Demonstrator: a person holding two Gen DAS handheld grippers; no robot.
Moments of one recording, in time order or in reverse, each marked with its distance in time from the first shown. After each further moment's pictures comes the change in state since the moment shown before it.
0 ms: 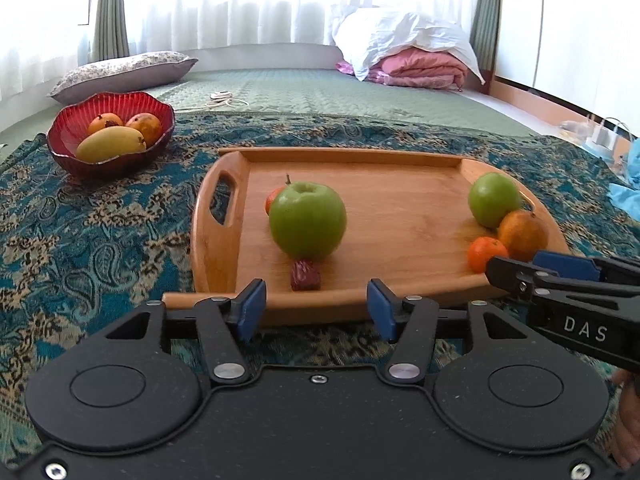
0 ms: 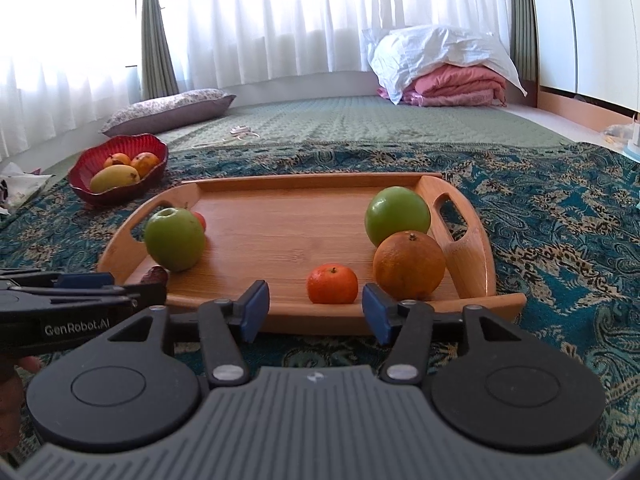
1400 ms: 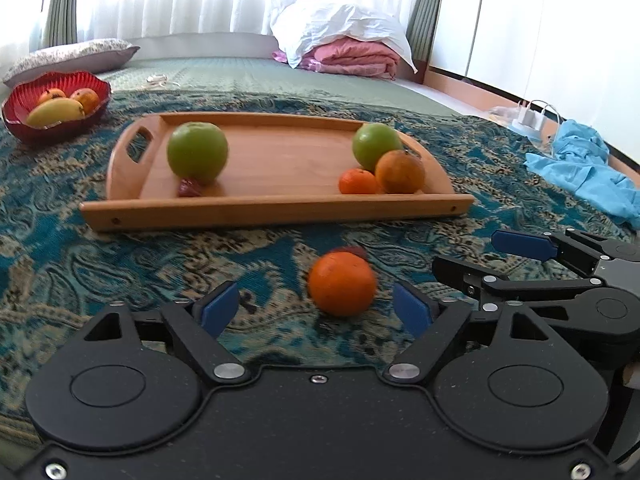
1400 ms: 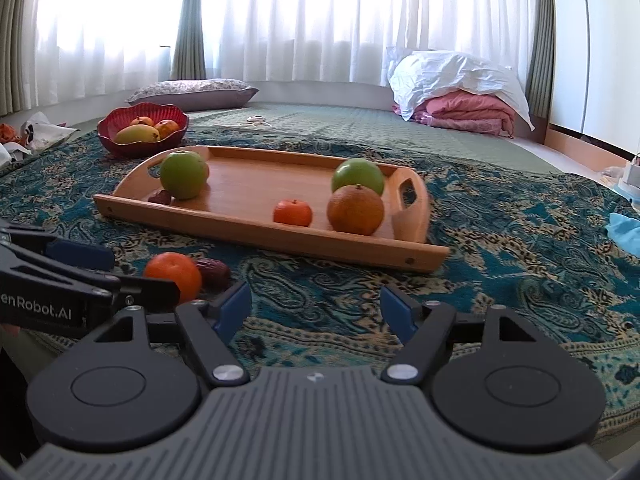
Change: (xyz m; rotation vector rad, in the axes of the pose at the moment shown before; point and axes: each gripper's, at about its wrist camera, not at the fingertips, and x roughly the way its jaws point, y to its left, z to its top) left arm -0.051 -0.054 -0.060 0.011 0.025 -0.198; right arm -0.065 -0.039 -0.051 -0.157 -0.025 0.006
